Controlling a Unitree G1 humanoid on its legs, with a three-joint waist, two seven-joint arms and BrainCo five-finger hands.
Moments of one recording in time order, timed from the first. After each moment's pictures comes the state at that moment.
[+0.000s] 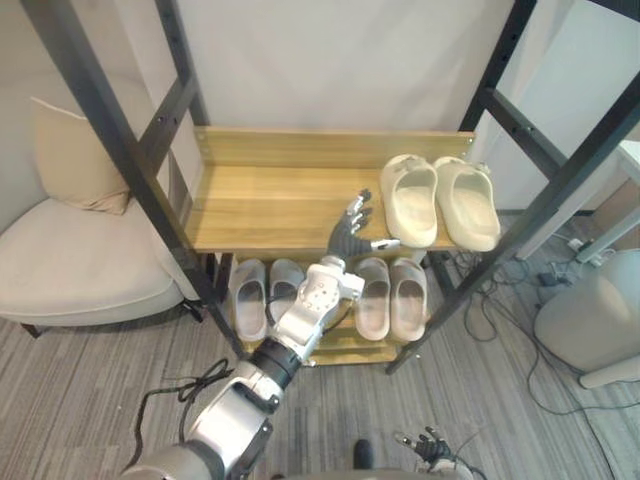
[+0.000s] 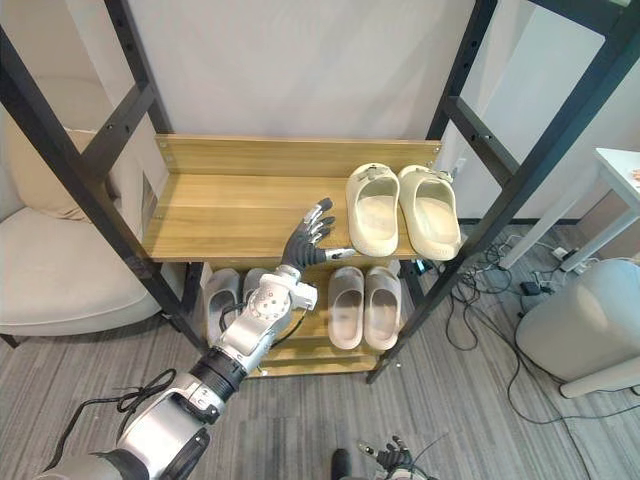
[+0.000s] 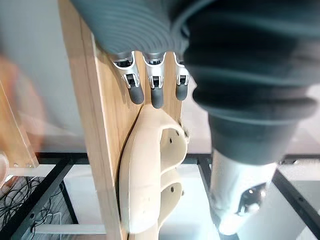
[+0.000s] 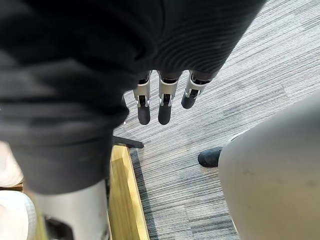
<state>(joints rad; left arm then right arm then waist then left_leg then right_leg) -0.62 -0.04 -0.47 0.56 -0.20 -0.16 0.19 0.11 0.01 -0.21 0.98 0.06 -0.04 -0.10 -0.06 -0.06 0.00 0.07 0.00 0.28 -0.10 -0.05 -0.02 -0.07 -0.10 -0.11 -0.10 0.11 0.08</state>
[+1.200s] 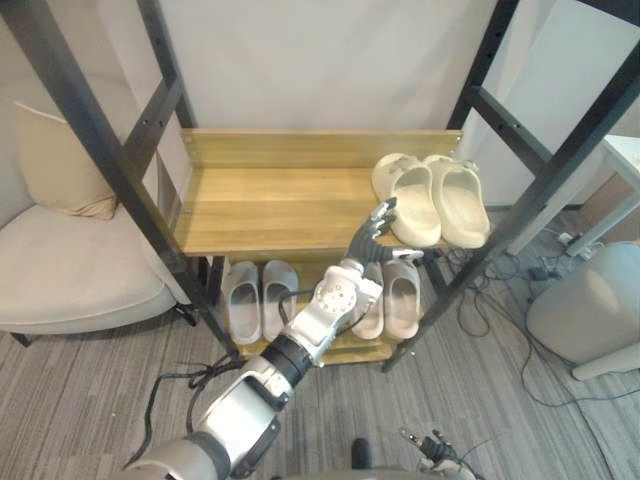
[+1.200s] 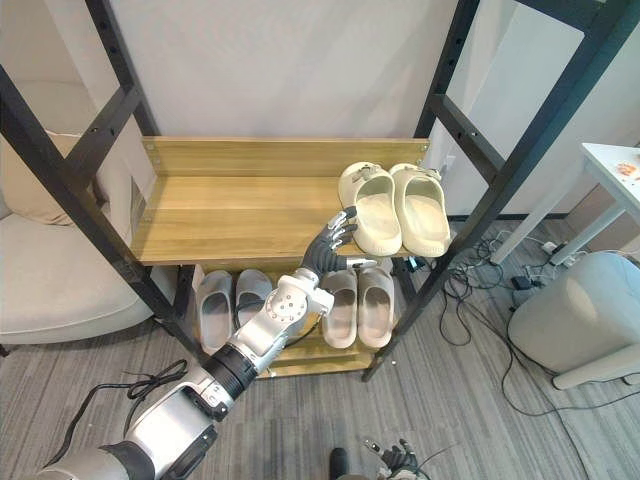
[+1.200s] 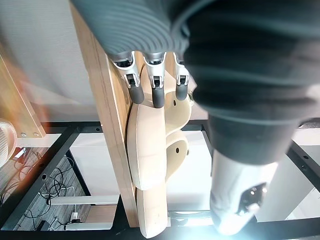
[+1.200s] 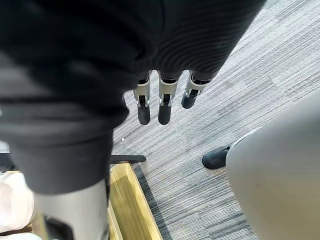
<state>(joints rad) -0.65 -0.07 -0.52 0.60 -0.20 -0.14 0.19 0.10 0.05 -0.35 0.96 0.06 -0.03 -0.10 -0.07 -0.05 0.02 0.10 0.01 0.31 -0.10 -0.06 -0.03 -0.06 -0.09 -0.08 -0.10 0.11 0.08</state>
